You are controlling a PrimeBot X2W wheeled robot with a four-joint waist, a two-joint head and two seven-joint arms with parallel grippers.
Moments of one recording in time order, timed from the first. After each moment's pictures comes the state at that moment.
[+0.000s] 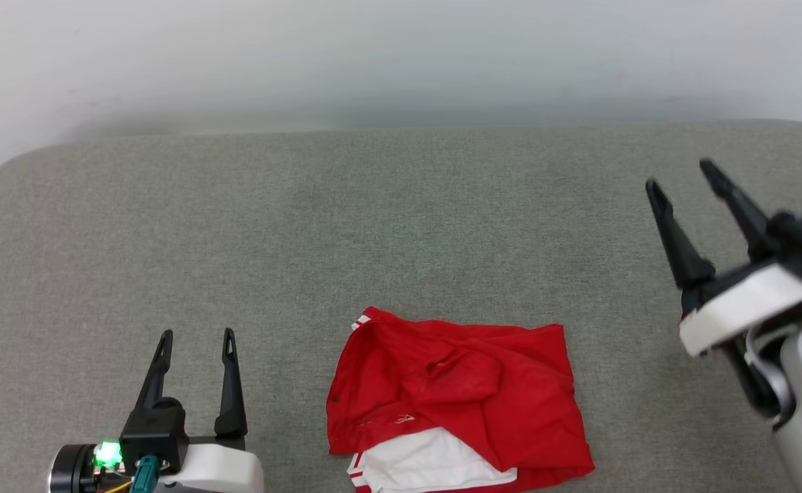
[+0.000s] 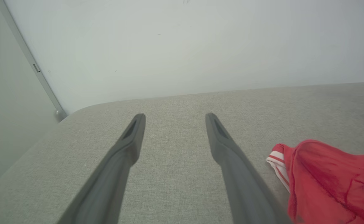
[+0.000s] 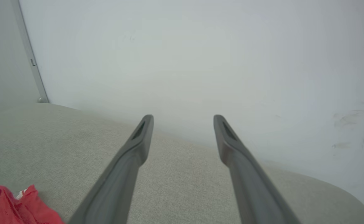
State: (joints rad) left arm 0.04 0.09 -0.04 0.03 -0.02 0.11 -0.26; right arm -0.48 -0.43 0.33 0.30 0.43 0.13 -0.20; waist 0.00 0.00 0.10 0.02
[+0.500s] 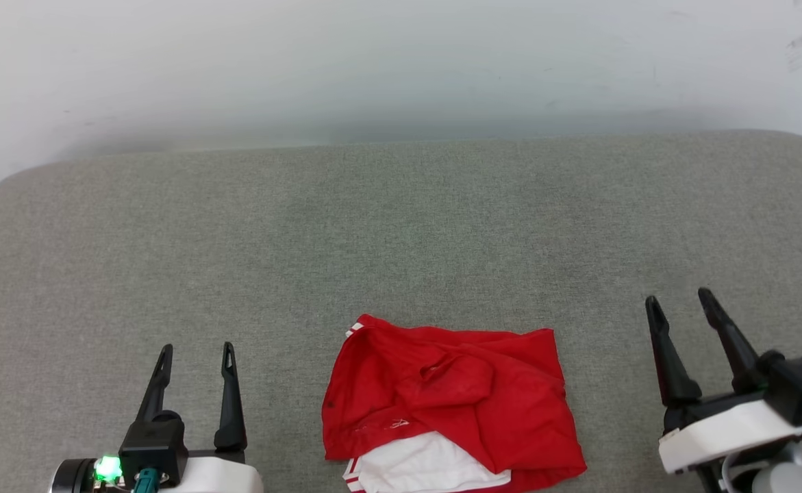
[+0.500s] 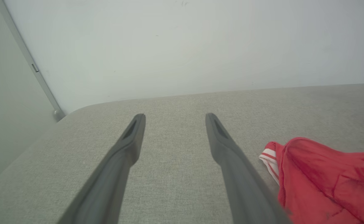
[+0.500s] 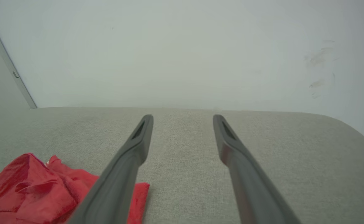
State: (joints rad) left arm 0.07 0.09 -0.03 0.02 -0.02 0.10 -0.26; right arm -0.08 -0.21 0.08 0.13 0.27 0.13 -0.25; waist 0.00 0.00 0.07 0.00
